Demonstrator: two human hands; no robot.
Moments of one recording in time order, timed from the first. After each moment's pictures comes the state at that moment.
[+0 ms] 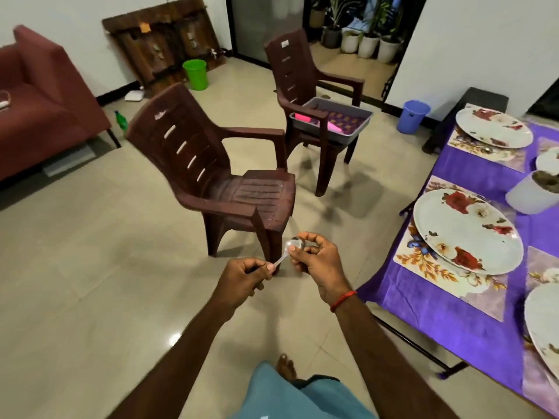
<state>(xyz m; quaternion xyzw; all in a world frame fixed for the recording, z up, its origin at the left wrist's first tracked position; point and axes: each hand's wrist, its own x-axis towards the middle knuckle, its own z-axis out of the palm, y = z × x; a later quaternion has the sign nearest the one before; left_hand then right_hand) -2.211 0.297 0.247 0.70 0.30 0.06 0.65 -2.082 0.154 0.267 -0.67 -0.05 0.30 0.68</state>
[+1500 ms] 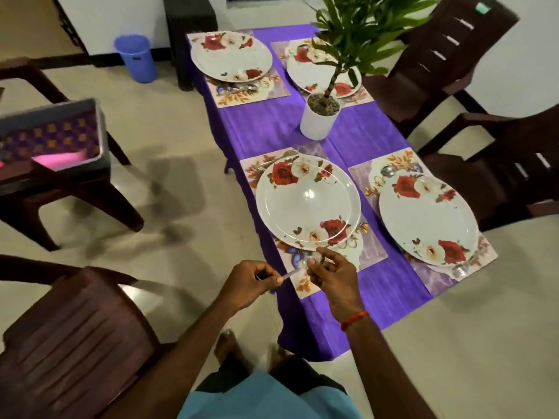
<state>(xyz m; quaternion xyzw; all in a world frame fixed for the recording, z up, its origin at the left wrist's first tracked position) -1.774 0.195 0.178 0.77 -0.15 -0.37 0.50 -1.875 0.007 0.199 -0.57 0.42 -0.08 0.70</state>
